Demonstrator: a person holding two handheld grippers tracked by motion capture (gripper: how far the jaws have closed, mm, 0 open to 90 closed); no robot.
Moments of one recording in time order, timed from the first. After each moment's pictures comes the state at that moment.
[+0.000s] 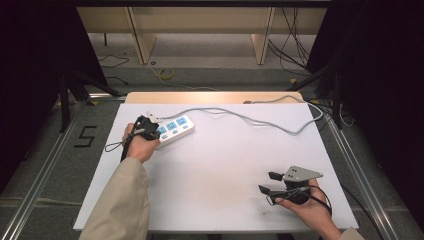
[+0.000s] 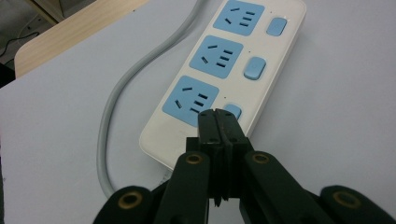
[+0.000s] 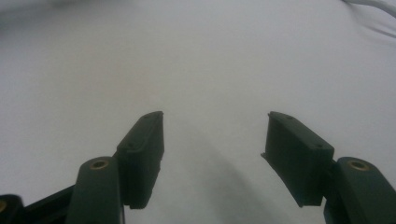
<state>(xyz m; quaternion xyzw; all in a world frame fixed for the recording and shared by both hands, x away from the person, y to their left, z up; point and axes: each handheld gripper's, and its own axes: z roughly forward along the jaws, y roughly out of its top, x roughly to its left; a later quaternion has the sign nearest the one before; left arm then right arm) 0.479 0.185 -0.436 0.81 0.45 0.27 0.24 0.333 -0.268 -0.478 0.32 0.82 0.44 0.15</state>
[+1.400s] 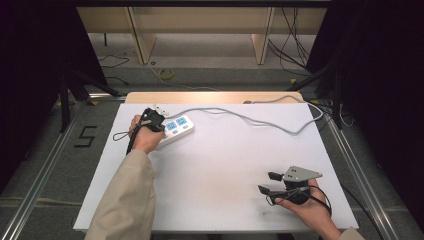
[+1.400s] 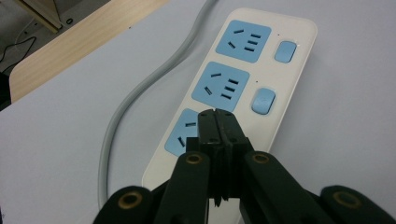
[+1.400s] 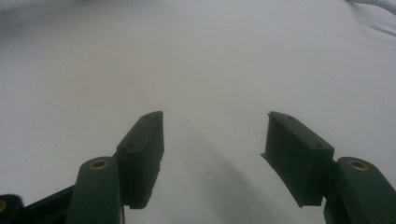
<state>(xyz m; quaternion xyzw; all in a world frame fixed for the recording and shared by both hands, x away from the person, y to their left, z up) 0.508 0.172 -0.433 0.83 0.44 0.26 0.23 0.333 -0.267 -0.478 0.32 0.83 0.44 0.15</state>
